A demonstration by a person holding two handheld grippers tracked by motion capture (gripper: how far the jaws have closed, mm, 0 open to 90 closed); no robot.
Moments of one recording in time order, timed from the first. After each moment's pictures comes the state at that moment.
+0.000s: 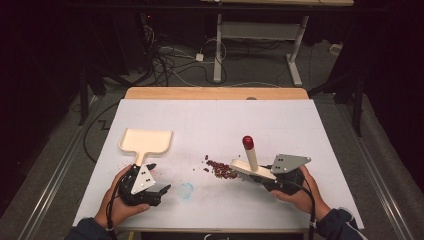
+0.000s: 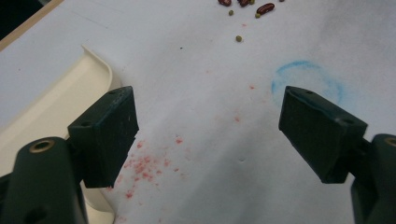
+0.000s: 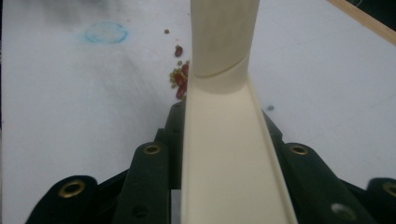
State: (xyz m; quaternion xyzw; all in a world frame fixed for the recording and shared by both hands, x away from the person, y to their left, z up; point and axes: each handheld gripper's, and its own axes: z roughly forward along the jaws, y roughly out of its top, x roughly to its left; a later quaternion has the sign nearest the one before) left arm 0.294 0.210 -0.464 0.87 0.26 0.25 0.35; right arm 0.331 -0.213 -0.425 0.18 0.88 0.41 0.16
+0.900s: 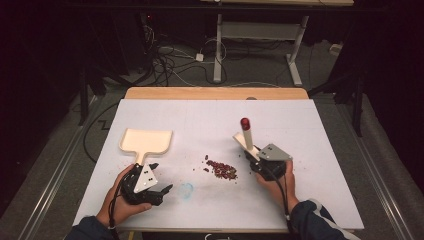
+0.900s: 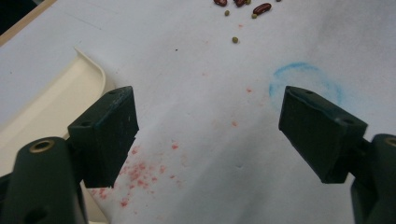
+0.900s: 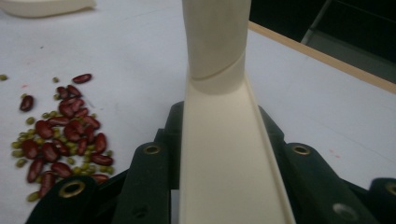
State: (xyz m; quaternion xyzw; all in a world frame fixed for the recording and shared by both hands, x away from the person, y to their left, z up) left arm 0.296 0.206 -0.465 0.87 0.26 0.24 0.34; right arm 0.365 -0.176 -0.467 0.33 0.79 0.41 0.32
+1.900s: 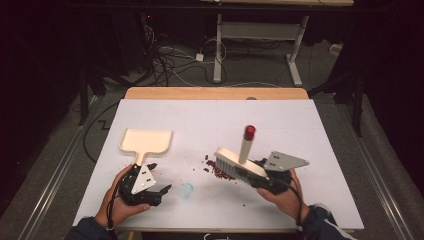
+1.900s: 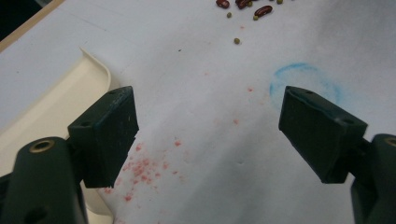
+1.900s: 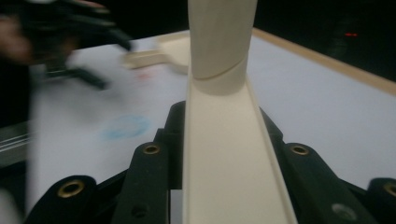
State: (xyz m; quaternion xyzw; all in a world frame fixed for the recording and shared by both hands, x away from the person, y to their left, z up) left arm 0.294 0.210 -0.464 0.87 0.26 0.25 0.35; right arm 0.316 -0.190 -0.418 0.19 0.81 0.53 0.14
